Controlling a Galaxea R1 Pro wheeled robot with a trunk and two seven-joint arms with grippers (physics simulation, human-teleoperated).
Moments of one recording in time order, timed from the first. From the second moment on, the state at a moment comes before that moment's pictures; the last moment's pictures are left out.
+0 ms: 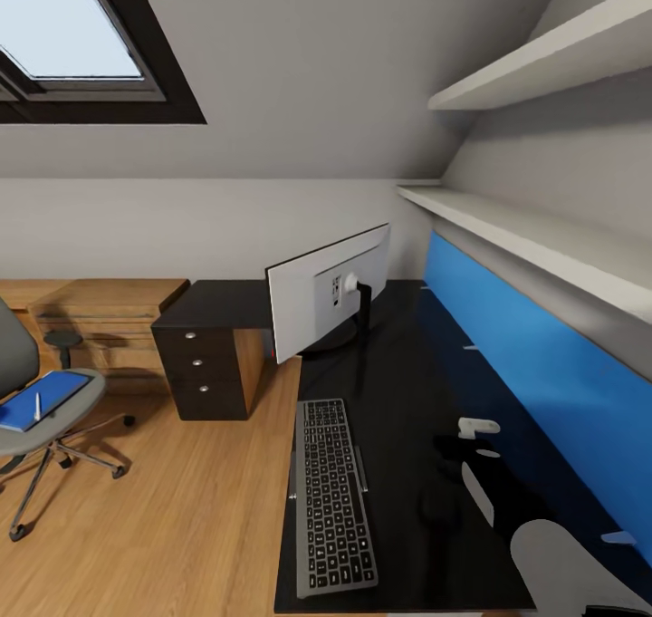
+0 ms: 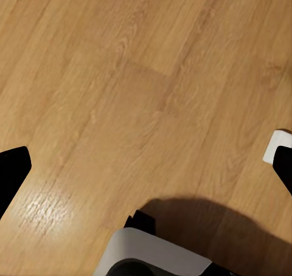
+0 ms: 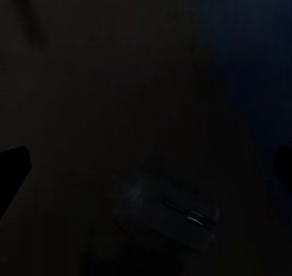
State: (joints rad) left arm 0.02 0.00 0.09 -0.73 0.29 0.04 0.22; right arm -0.68 -0.08 -0.05 -0.54 -0.04 0.22 -0.11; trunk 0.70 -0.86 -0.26
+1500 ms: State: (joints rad) left arm 0.02 0.00 0.09 -0.73 0.29 0.03 0.23; right arm -0.68 -0.08 -0.05 -0.54 -0.04 0.23 -0.11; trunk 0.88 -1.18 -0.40
